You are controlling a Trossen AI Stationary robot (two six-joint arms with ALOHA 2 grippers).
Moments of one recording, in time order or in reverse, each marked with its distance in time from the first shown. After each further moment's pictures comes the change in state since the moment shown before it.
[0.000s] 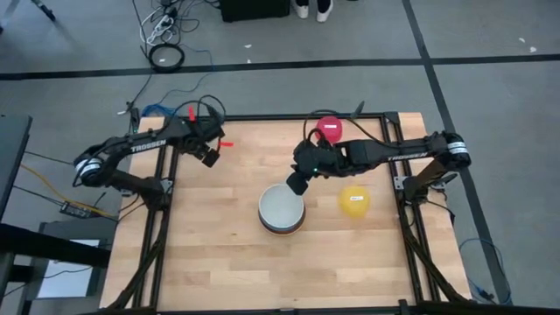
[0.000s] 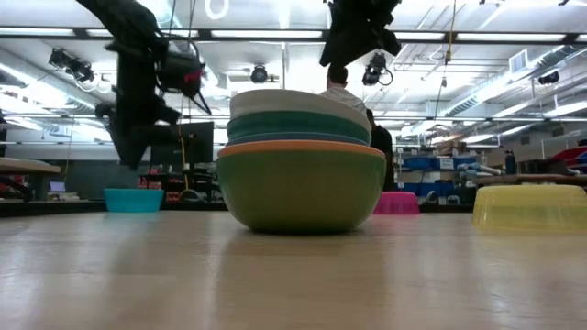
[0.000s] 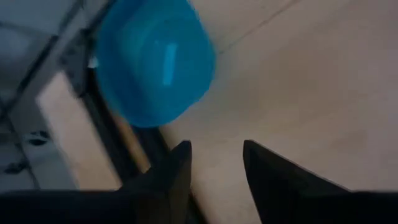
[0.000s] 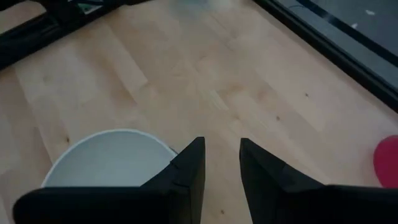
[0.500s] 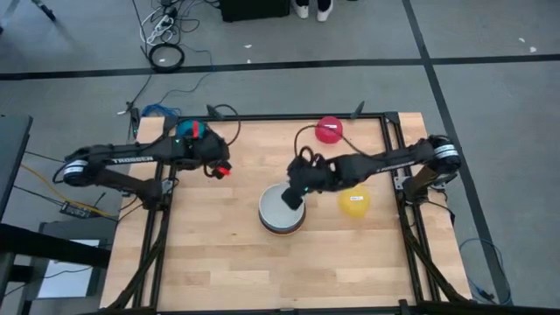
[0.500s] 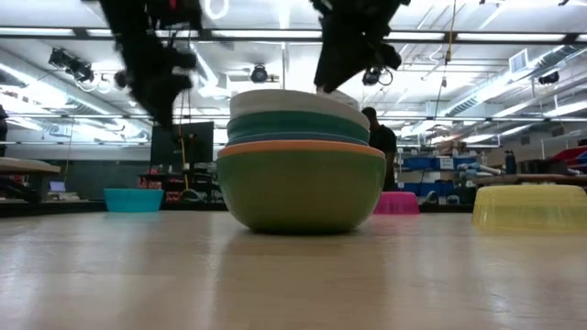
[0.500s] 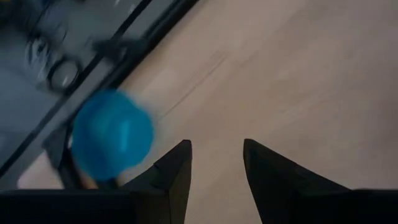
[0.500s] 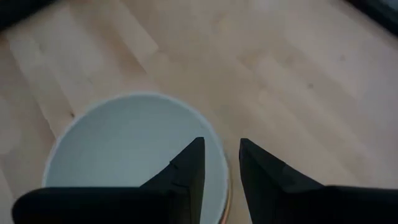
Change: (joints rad) left arm -0.393 -0.135 0.069 0.035 -0.104 -0.125; right arm 0.084 0.098 0.000 -0.005 -0.002 0.127
